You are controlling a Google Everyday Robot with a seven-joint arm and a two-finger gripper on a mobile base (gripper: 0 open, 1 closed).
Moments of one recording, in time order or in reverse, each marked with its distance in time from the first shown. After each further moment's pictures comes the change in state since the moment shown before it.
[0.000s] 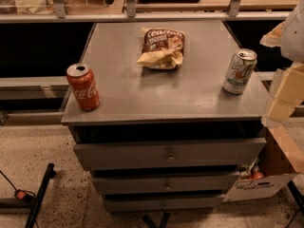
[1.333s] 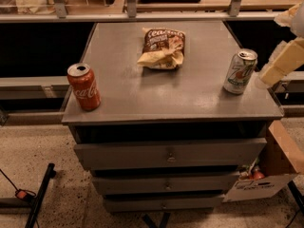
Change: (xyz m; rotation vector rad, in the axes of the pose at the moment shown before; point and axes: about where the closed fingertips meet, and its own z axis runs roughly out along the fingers) arm 0.018 -0.094 0.016 0.134 -0.225 0.173
